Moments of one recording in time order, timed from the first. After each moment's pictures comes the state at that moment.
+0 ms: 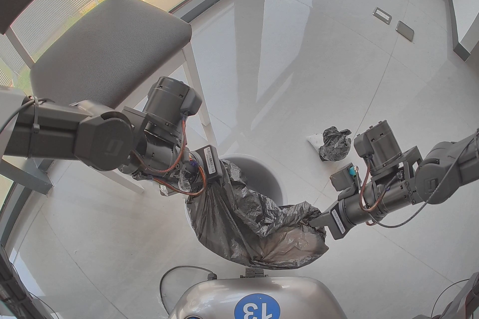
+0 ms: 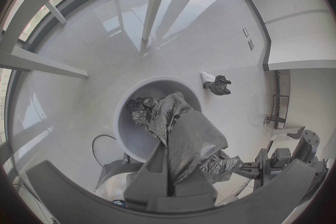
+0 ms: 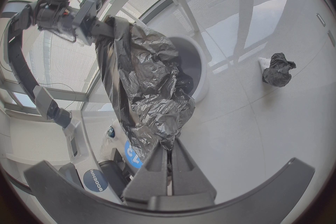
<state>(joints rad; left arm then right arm) -0.58 1.89 -1.34 0.29 -0.02 -0.69 0.53 1.82 -0.95 0.06 0.27 -0.04</state>
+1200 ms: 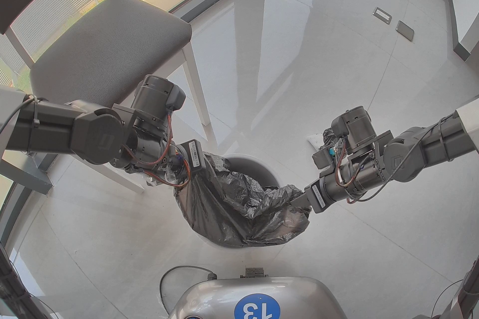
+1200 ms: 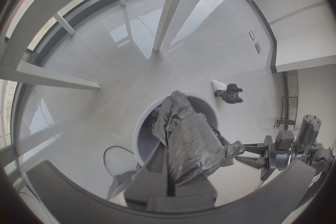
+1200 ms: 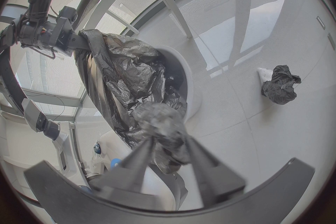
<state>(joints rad) -0.50 1.90 -1.33 0.26 0.03 -0.61 0.48 2.01 -1.19 0.08 0.26 -0.06</state>
